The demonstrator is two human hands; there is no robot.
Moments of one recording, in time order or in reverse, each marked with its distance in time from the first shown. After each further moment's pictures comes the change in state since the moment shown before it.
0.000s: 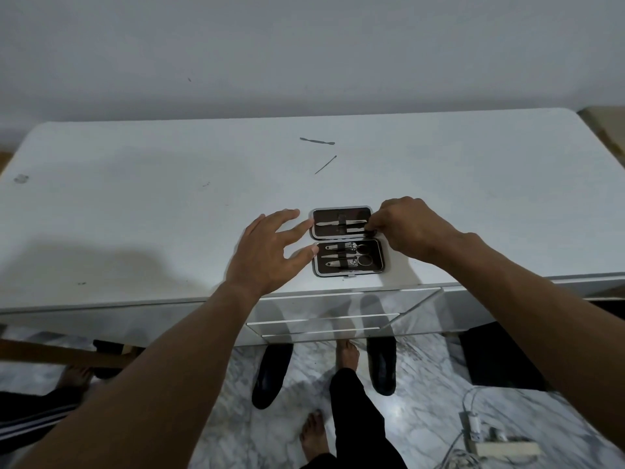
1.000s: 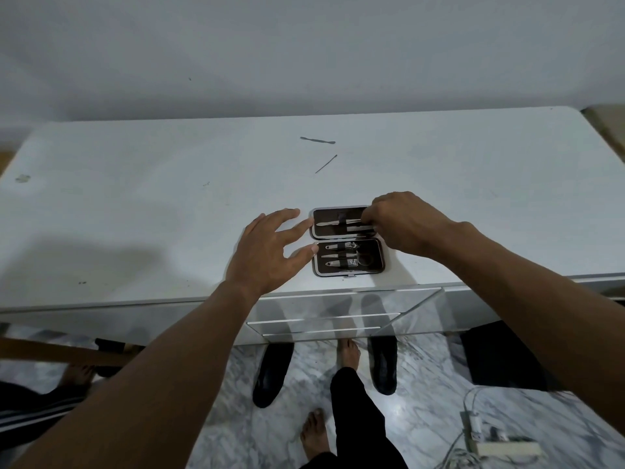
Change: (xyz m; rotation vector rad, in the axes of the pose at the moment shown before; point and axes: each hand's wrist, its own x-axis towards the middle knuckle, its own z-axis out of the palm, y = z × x) left_hand 0.000 0.001 -0.001 0.014 -0.003 -0.006; right_hand 0.009 -0.006 -0.006 -0.170 -0.008 -0.122
